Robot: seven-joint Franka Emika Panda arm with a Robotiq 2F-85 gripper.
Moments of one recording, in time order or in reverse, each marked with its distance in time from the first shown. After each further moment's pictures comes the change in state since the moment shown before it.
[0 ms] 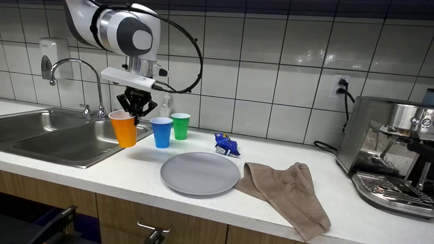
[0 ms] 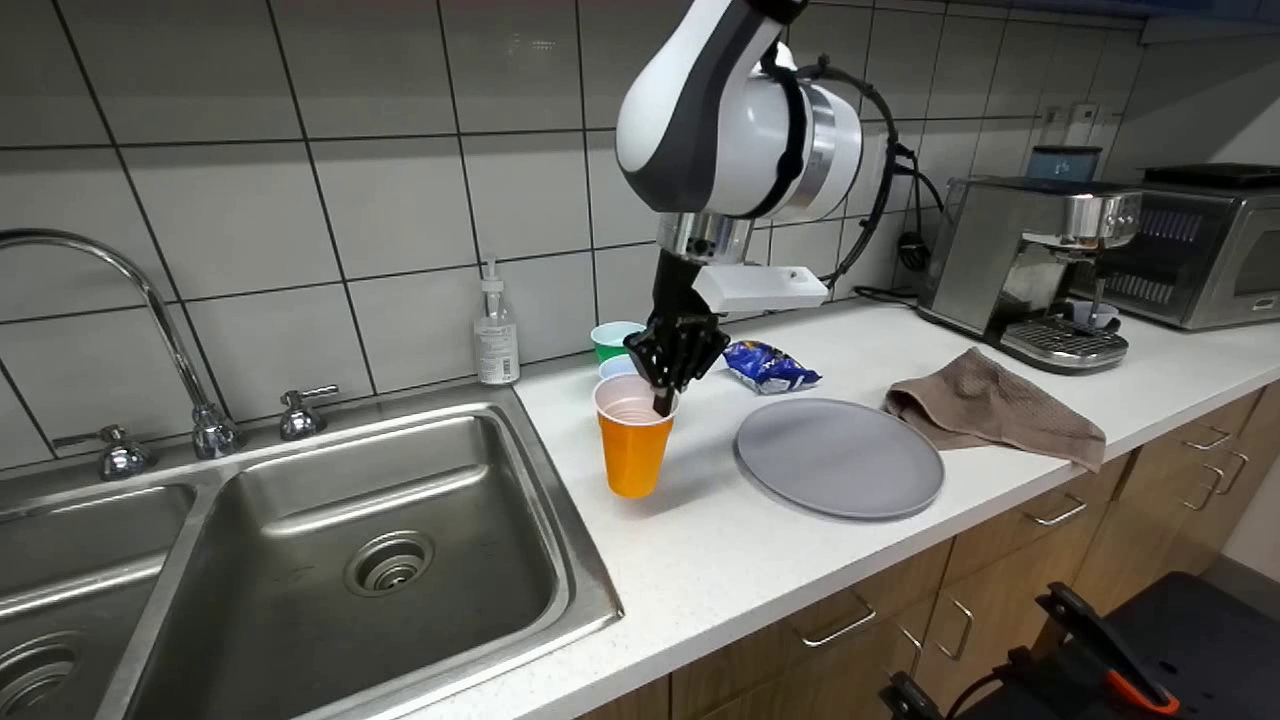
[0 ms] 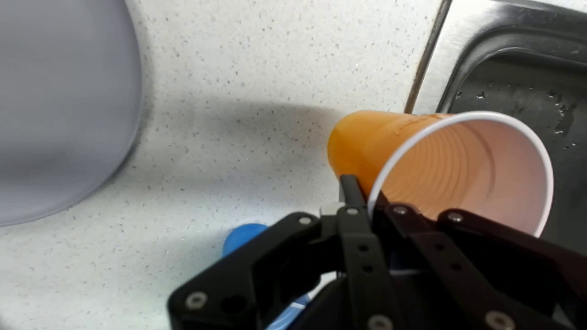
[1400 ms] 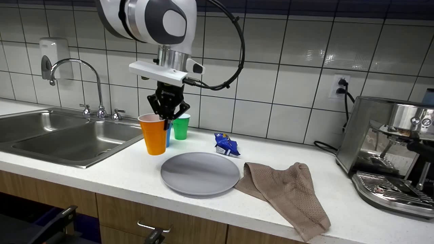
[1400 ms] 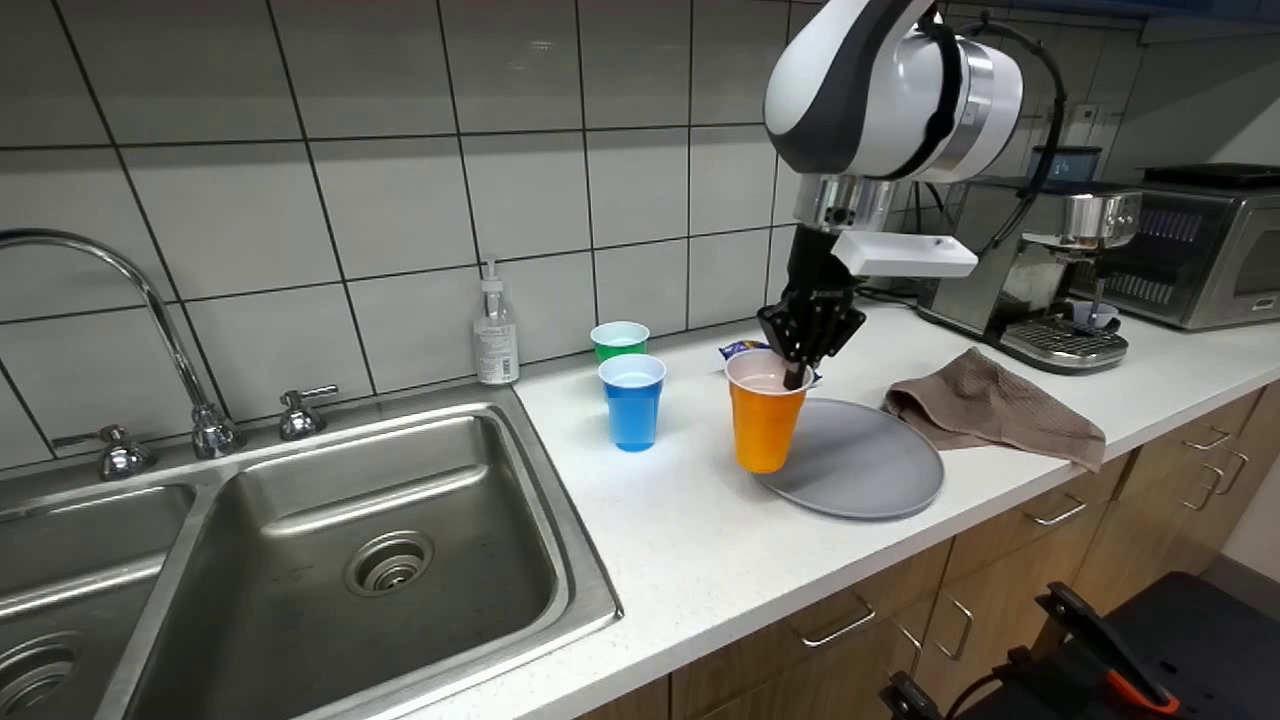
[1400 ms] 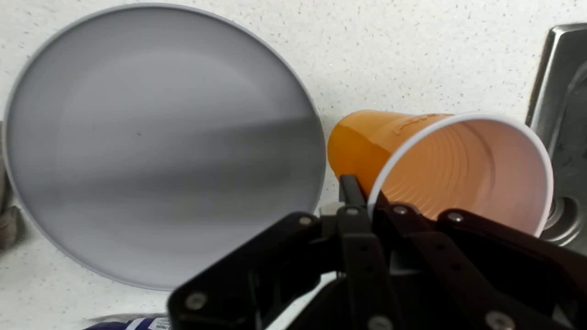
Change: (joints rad) arm -0.052 -0.172 -0.219 -0.139 -0.071 -0.105 0.011
